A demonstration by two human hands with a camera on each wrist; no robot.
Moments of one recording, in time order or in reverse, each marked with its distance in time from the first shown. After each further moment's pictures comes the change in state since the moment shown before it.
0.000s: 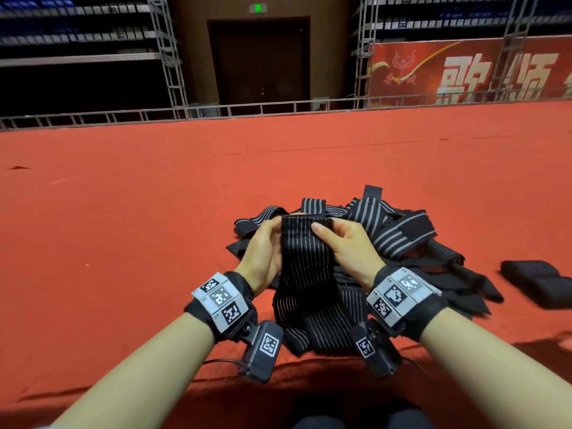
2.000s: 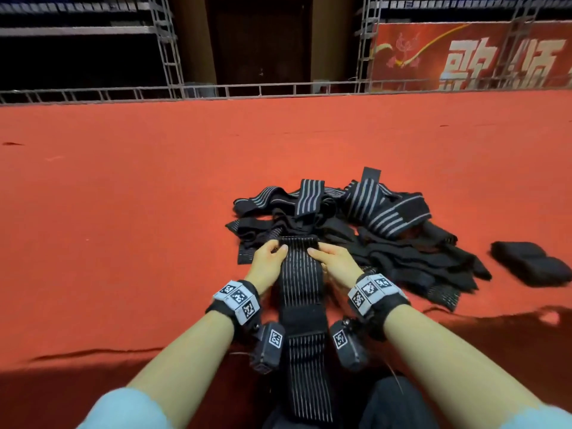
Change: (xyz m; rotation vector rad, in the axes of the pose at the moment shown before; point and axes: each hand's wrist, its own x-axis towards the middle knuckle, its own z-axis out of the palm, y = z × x) left_hand -0.002 -0.087 -0.040 0.590 0.202 -0.016; right_hand -0.031 0.071 0.015 0.187 -0.031 0.443
